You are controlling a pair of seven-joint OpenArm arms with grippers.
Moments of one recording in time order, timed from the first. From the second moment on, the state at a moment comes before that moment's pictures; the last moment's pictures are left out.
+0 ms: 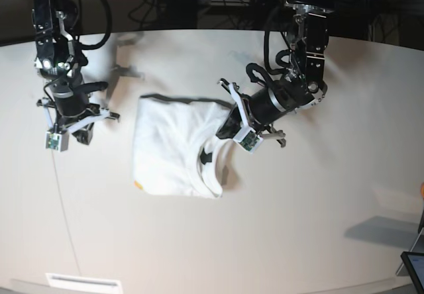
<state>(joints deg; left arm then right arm) 4.7 -6.9 3.3 98.8 -11.8 -40.1 37.6 -13.9 16.5 -3.6 109.6 23.1 -17.1 -35.3</state>
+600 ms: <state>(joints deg) -9.0 -9.6 3.5 78.1 -11.6 -40.3 37.5 -17.4 16.5 -4.0 109.7 23.1 -16.9 -35.1</state>
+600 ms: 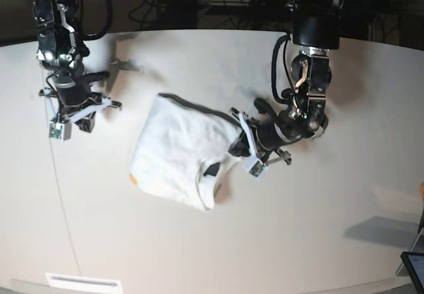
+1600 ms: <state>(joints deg) -34.5 0.7 19.0 47.6 -11.5 -39.9 20.1 -23.4 15.0 -4.0 110.0 22.9 -10.6 -31.6</state>
